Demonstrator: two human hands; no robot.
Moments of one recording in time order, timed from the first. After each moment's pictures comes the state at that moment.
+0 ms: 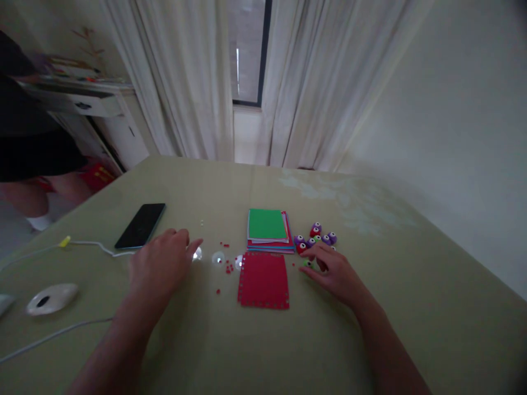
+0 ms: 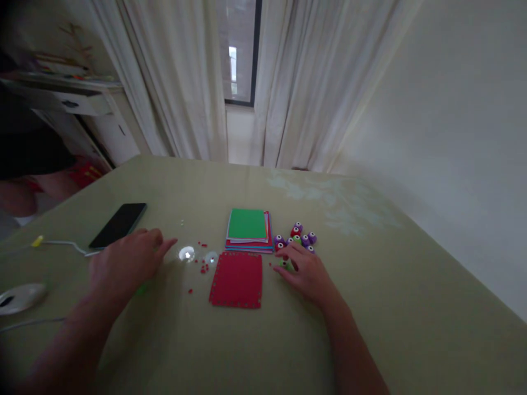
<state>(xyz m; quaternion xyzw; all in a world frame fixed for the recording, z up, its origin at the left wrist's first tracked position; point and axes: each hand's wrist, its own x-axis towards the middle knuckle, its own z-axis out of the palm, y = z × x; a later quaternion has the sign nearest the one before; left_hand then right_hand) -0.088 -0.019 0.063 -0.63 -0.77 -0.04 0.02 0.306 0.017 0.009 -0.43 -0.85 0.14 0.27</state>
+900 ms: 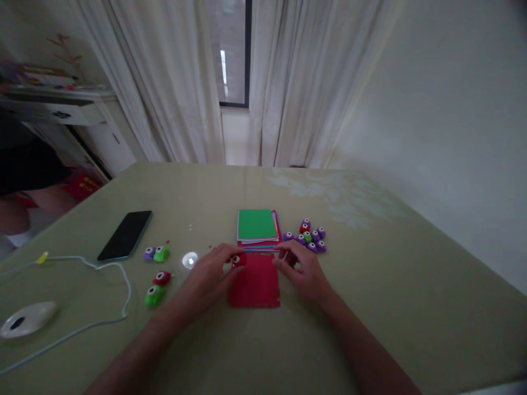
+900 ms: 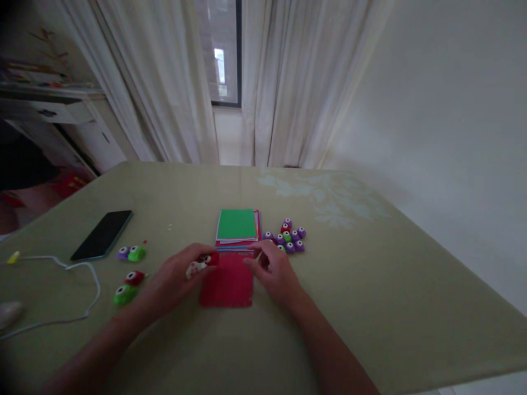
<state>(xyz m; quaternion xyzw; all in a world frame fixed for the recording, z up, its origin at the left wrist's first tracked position) -0.026 -0.017 0.015 -0.79 -0.49 -0.29 -0.21 0.253 0.004 0.001 -0.42 -0.75 0.31 0.41</state>
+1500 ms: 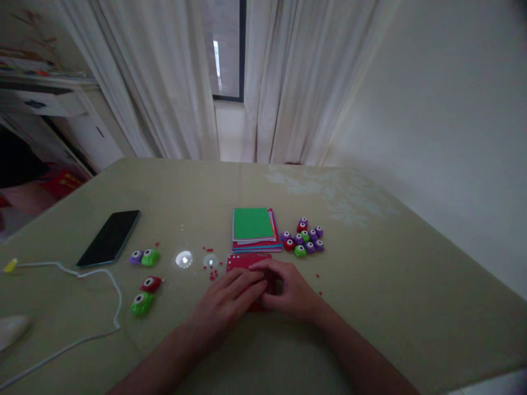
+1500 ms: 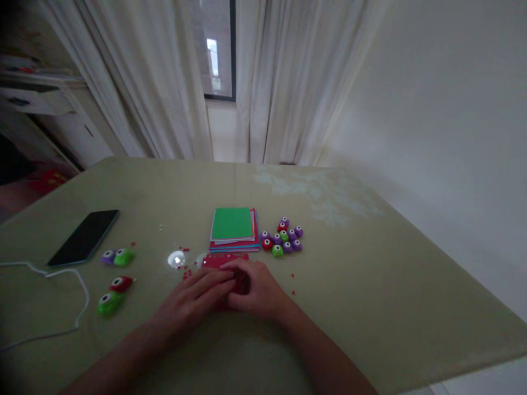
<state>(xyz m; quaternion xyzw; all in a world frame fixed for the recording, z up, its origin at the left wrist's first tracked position) 0.010 -0.039 -0.002 -0.90 -0.28 -0.33 0.01 0.230 -0.012 -0.004 -0.34 -0.75 0.45 0.35</state>
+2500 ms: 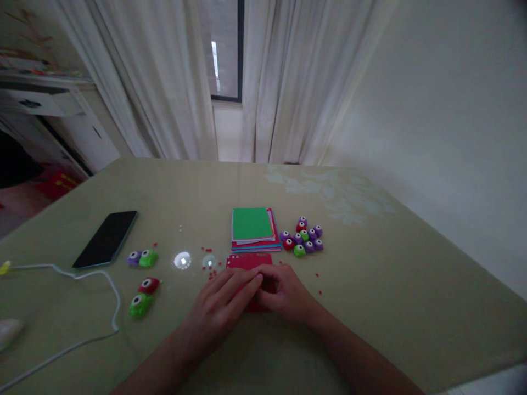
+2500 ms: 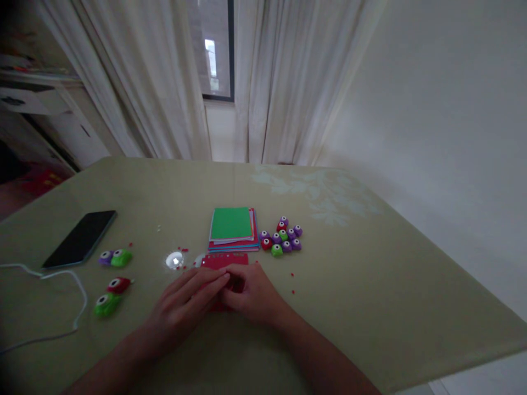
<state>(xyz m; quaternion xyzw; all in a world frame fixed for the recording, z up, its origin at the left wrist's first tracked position) 0.004 -0.044 -0.010 -0.87 -0.30 -0.38 0.04 0.216 -0.018 0.003 -0.36 -0.72 0.49 0.33</state>
